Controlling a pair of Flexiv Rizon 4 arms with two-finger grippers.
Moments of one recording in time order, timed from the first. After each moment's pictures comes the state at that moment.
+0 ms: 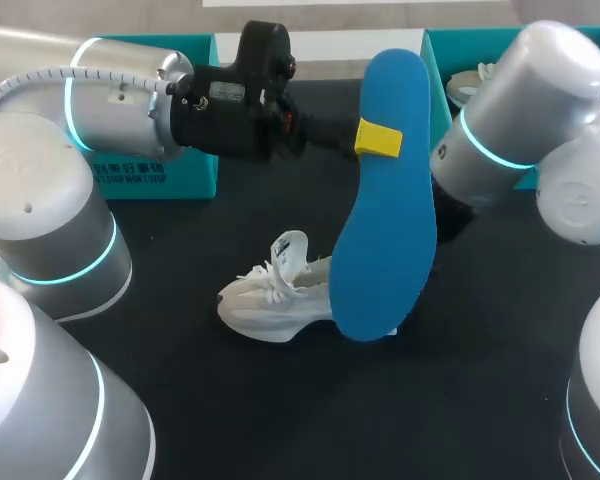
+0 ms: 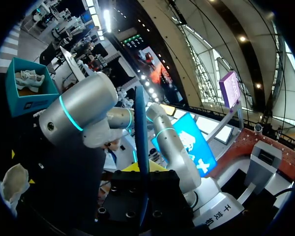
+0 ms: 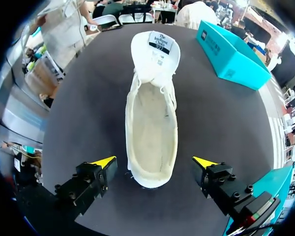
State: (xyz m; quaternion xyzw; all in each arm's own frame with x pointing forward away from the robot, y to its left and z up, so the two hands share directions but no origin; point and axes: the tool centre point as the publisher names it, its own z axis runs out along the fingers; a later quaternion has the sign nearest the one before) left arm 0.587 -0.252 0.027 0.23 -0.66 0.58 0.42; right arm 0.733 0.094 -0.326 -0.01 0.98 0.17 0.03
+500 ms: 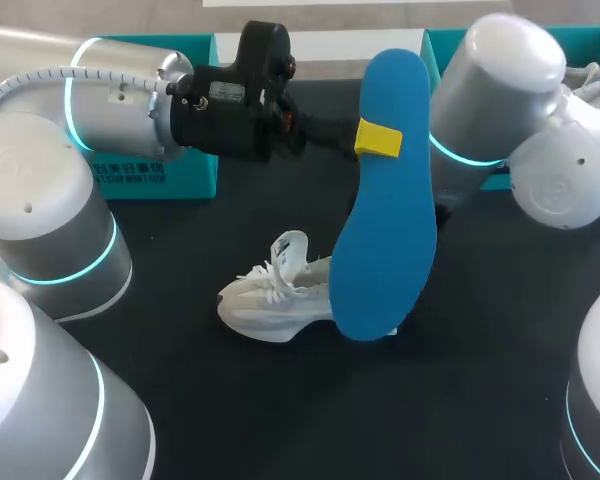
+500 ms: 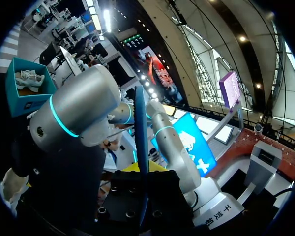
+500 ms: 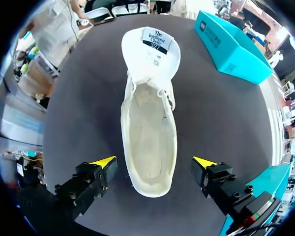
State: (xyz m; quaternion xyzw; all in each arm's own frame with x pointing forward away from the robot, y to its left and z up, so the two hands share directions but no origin) left arm 0.587 -0.252 0.027 0.23 -0.66 0.58 0.42; right arm 0.733 0.109 -0.325 0.01 0.99 0.13 0.03
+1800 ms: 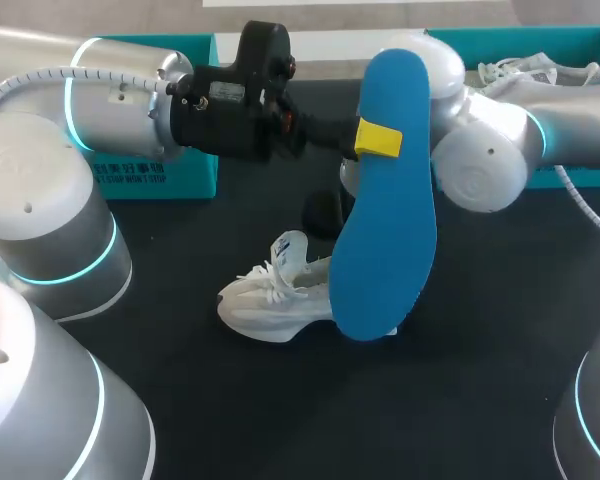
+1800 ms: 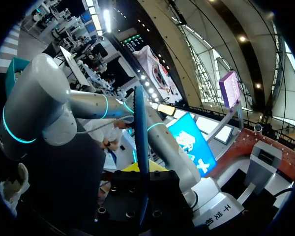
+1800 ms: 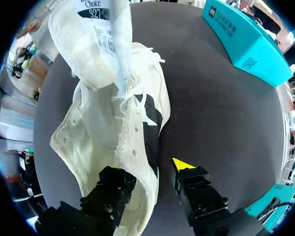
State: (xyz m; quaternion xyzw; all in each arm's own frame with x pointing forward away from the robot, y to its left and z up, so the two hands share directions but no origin) left arm 0.587 -0.252 0.027 0.23 -0.66 0.58 0.42; right arm 0.769 0.155 -0.385 -0.01 1.00 0.09 0.00
